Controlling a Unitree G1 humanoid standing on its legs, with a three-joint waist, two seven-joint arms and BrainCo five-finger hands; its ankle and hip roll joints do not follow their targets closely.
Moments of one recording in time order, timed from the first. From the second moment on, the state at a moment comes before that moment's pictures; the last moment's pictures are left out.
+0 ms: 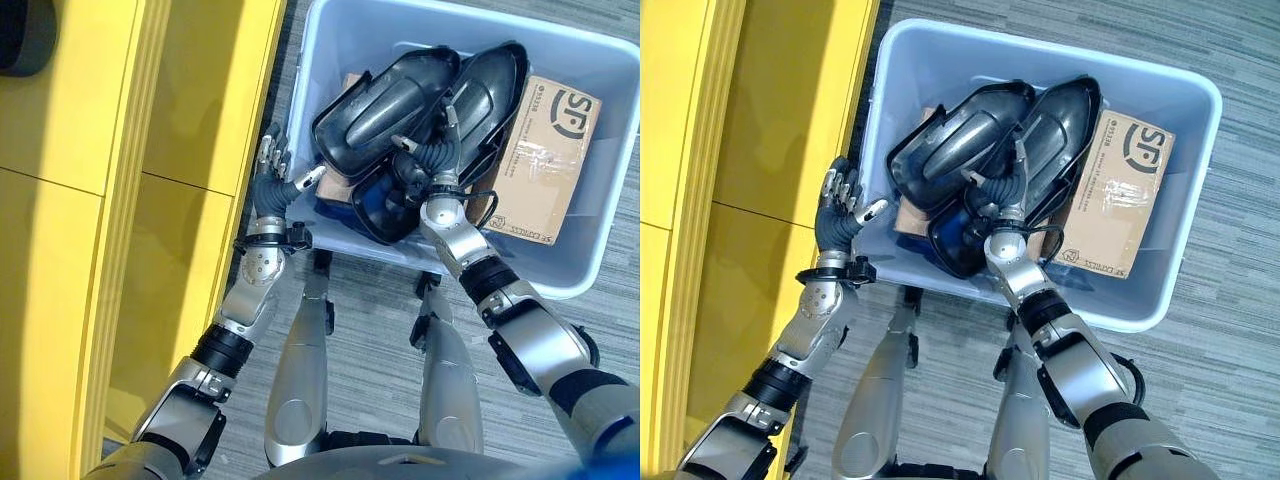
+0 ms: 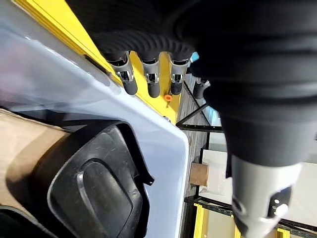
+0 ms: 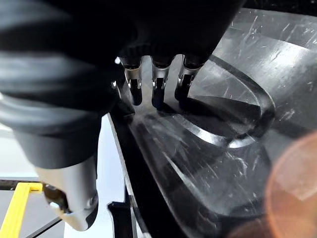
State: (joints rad) left arm -0.42 0.34 -0.35 0.14 -0.46 -0.29 0.44; right arm -0.89 -0.21 0.38 0.75 0.26 -0.17 -0.64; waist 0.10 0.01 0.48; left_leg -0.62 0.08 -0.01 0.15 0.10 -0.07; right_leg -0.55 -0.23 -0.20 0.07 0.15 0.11
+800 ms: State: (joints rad) left arm -0.45 0.37 -0.36 0.14 -0.46 -0.29 0.48; right arm -1.02 -0.20 0.41 0.90 0.20 -0.17 -0.71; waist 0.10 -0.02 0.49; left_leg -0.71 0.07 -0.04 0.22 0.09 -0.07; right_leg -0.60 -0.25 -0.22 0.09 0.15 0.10
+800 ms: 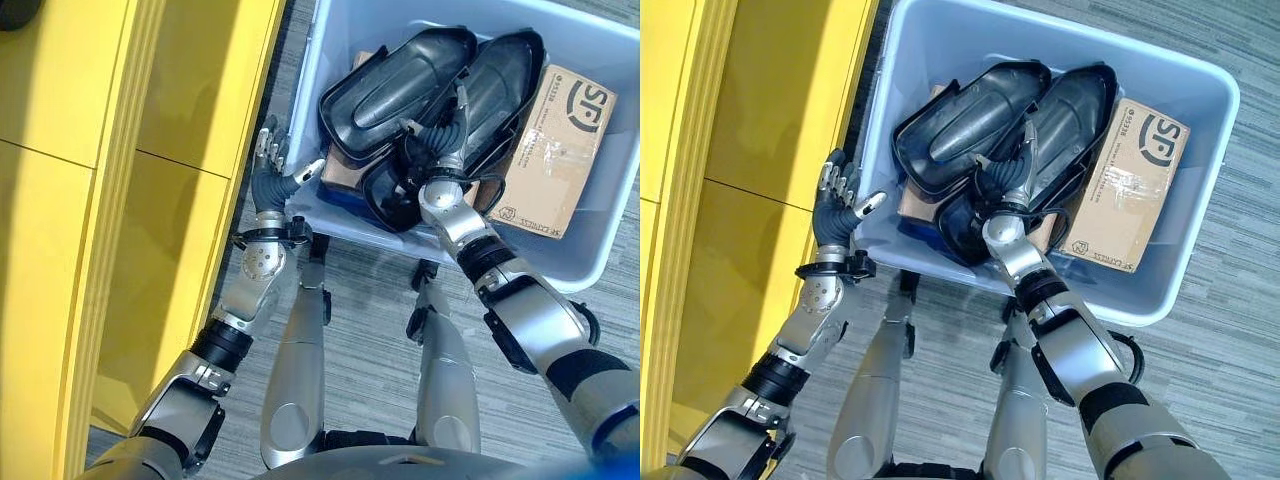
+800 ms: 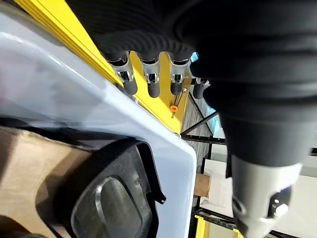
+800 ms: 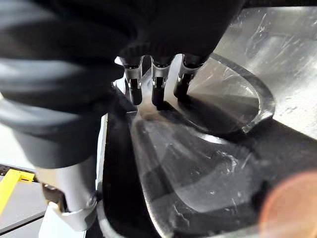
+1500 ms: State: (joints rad) left arm -0.43 0.34 -0.34 0.14 -0.48 -0.30 0.48; right arm -0.96 -0.17 0.67 0.80 -0.09 -0.10 -0.51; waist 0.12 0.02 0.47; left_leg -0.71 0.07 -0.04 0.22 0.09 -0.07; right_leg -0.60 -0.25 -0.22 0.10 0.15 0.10
